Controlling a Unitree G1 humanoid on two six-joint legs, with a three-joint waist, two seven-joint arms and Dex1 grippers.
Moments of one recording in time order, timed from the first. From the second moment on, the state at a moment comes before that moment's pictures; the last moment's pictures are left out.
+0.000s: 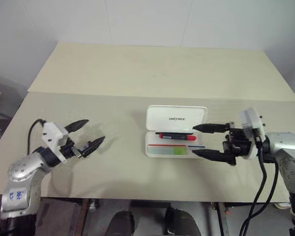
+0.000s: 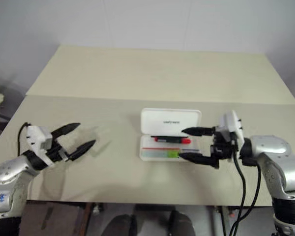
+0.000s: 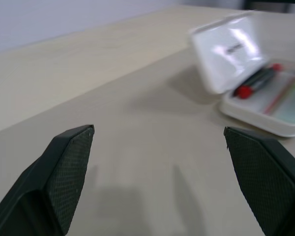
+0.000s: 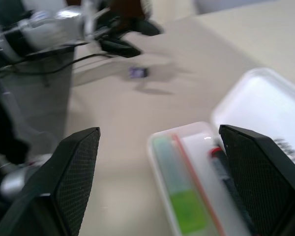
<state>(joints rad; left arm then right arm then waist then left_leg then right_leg) 0.03 0.54 0.38 -0.21 -0.43 0.14 -0.73 -0.24 -0.77 -0.25 -0.30 0.68 0.52 1.26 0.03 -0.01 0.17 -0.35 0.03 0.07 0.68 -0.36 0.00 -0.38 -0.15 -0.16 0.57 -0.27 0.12</state>
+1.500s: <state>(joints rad) -0.11 0.50 0.20 -0.16 -0.36 0.20 -0.66 -0.25 -0.81 -0.23 -0.24 0.66 0.41 1.27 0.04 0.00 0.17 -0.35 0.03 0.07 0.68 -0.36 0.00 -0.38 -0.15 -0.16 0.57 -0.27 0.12</state>
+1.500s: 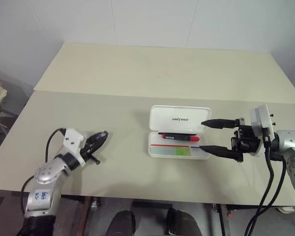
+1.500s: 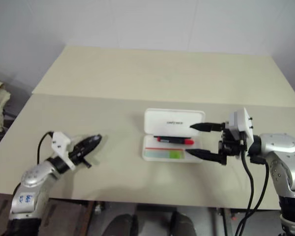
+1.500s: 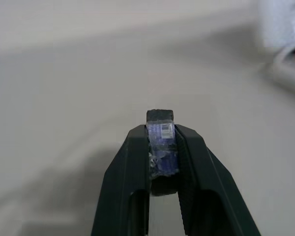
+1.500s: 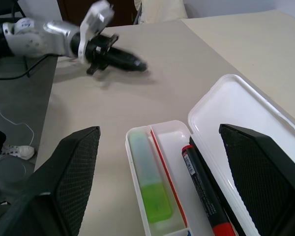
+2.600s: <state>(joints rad) -0.66 0.21 -0.35 0.18 -0.22 0.21 -1.01 0.25 -0.83 -0.60 -0.40 0.66 0.39 1.18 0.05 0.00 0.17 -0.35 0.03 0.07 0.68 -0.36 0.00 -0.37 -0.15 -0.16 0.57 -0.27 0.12</state>
